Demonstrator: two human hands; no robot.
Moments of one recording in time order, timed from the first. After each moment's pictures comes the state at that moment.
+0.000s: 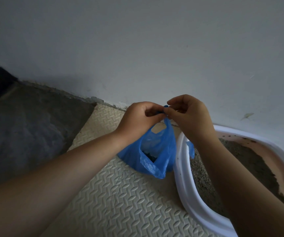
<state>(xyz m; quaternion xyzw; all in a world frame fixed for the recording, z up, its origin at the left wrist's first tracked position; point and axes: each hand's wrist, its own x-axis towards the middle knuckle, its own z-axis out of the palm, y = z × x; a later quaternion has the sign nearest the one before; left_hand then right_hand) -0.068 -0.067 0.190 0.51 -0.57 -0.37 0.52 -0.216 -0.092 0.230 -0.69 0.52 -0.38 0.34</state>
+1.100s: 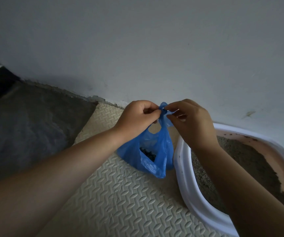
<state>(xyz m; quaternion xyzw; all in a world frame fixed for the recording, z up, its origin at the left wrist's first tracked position) -0.060 -0.061 0.195 0.56 -0.57 -0.36 0.48 -0.228 -0.090 0.206 -0.82 0.42 -0.36 0.12</state>
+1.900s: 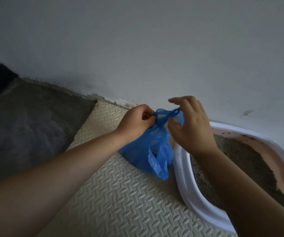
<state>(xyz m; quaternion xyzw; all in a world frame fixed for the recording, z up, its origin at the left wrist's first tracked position) -0.057 -0.066 0.163 0.60 -0.58 -0.33 0.44 -0.232 -0.080 0.197 -0.84 0.42 -0.34 0.04</state>
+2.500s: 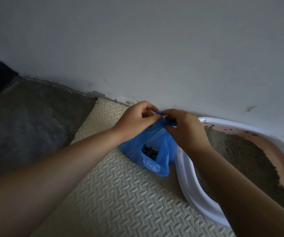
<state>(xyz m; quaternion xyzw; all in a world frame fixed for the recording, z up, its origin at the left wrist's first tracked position) -0.055 -0.059 0.166 0.57 -0.58 -0.39 0.44 -0.226 -0.083 0.179 -0.83 0.47 -0.25 0.16</state>
